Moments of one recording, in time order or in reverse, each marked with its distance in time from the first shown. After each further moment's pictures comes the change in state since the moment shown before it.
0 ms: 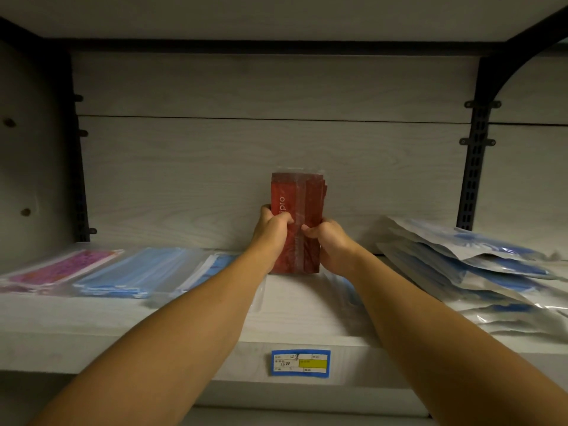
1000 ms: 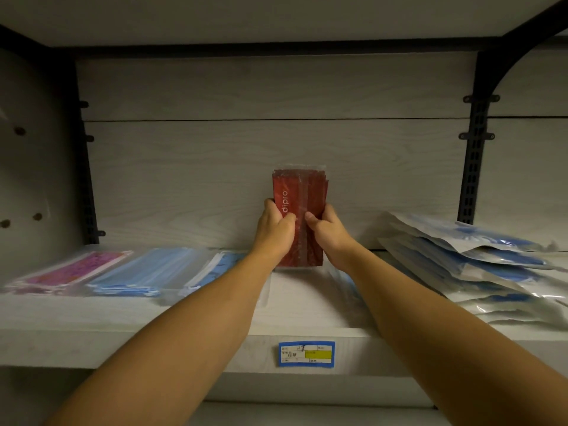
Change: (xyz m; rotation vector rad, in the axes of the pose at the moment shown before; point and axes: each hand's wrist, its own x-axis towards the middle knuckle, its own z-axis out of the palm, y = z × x) left_hand -0.010 0.007 -0.004 0.371 0.025 0.174; right_hand -0.007 -0.004 0.009 -0.185 0.100 -0.195
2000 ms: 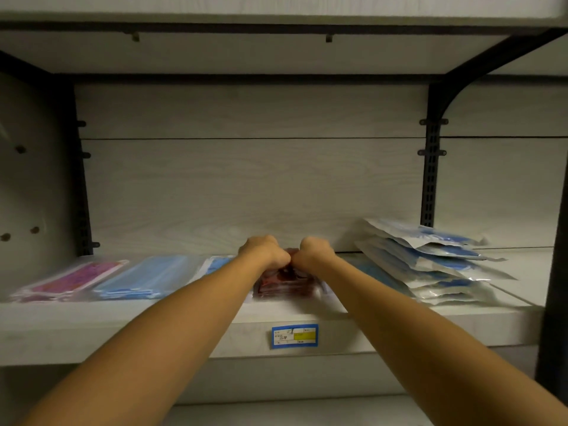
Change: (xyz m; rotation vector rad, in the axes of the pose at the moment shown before) left_hand -0.032 0.027 -0.020 0.831 -0.378 -0.183; right_hand -0.049 -0.031 0.011 -1.104 -0.038 0.269
